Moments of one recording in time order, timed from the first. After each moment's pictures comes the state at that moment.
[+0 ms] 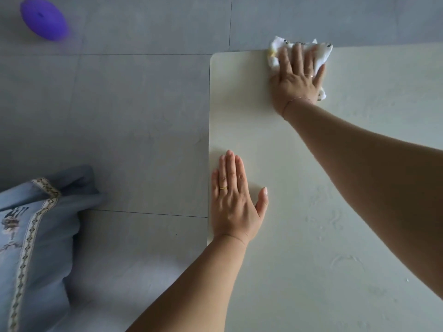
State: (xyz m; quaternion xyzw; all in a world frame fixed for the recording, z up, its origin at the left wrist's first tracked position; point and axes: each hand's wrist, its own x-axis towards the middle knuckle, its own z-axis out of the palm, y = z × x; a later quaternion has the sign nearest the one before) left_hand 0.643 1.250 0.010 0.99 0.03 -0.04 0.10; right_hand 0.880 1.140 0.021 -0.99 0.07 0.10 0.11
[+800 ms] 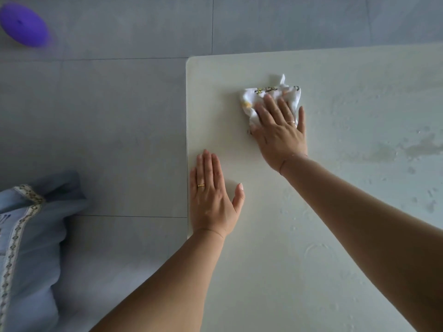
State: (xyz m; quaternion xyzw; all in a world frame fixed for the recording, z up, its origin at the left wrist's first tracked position) left_hand 0.646 1.248 0.017 0.99 0.04 -0.05 0.10; right_hand 0.771 1.101 0.029 -0.99 -0.05 0.06 0.12
